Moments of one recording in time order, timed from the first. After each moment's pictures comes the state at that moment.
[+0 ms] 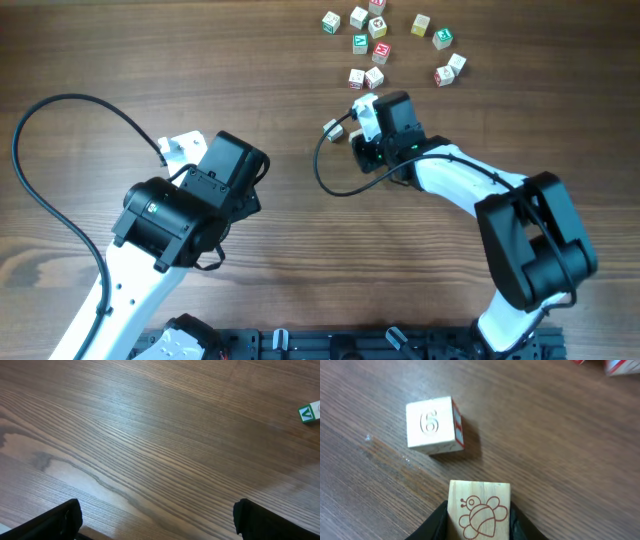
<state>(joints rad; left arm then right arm) -0.53 1.17 1.29 -1.43 -0.45 -0.84 0.43 1.89 1.00 -0.07 -0.14 -0.05</state>
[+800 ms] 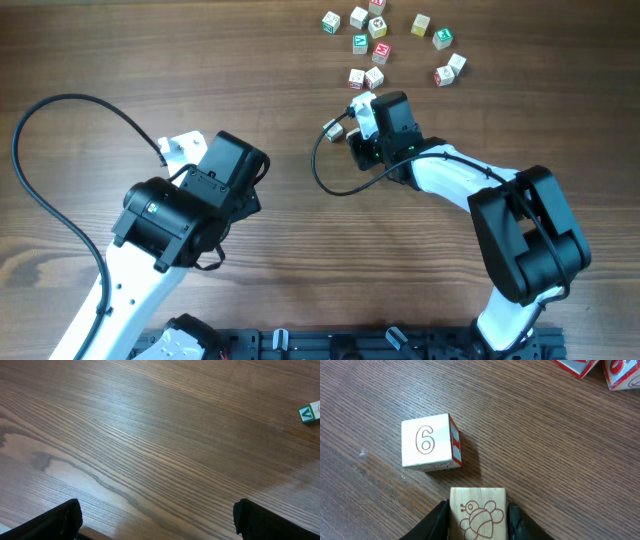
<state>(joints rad) -0.53 1.17 1.29 -1.43 -0.45 -0.84 0.43 1.92 1.00 0.02 -0.14 -0.05</state>
